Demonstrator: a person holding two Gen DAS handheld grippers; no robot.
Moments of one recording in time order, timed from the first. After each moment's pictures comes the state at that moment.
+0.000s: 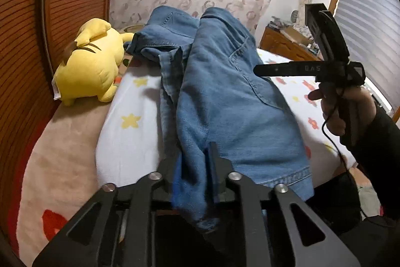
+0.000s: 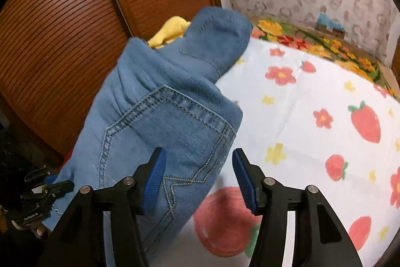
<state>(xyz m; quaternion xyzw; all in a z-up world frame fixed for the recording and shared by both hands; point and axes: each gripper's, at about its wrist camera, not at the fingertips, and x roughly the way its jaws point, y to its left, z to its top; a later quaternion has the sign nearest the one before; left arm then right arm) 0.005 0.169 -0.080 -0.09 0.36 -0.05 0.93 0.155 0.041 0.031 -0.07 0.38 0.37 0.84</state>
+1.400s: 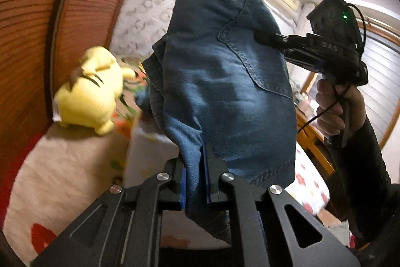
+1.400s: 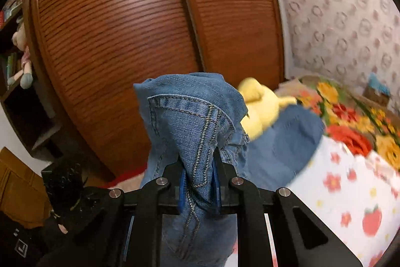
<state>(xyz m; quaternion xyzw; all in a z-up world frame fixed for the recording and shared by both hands) -0.014 0.245 -0.011 -0.20 0.24 -0.07 0.95 0.159 0.107 0.168 -0.08 0.25 0.53 0.81</state>
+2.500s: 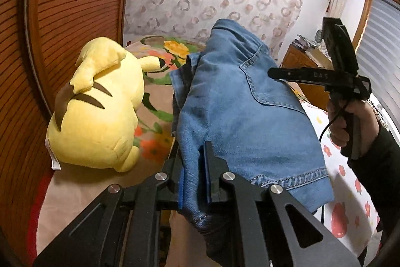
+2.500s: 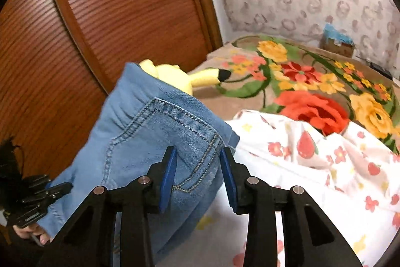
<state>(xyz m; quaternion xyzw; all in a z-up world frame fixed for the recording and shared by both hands) 0.225 0.292 -0.057 -0.13 0.35 -0.01 0.93 0.475 0.122 0.013 -0.04 0.36 0.37 0.86</state>
